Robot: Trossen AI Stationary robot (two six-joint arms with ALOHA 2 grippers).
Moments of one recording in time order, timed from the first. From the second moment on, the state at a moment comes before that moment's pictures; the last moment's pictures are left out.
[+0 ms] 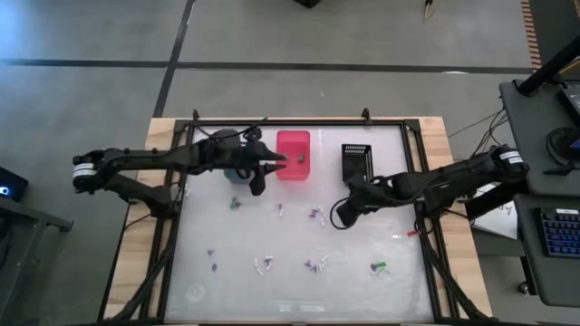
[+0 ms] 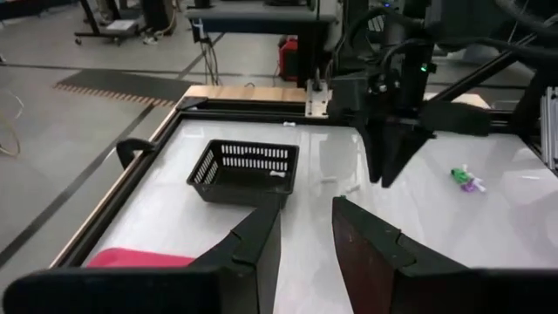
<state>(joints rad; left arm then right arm) 0.22 1.24 0.87 0.08 0.10 0.05 0.15 1.27 0.80 -0.59 0.13 1.10</state>
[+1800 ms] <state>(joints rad) 0.22 1.22 0.75 0.24 0.09 0.02 0.13 1.60 0.84 -0.85 0.12 1.02</state>
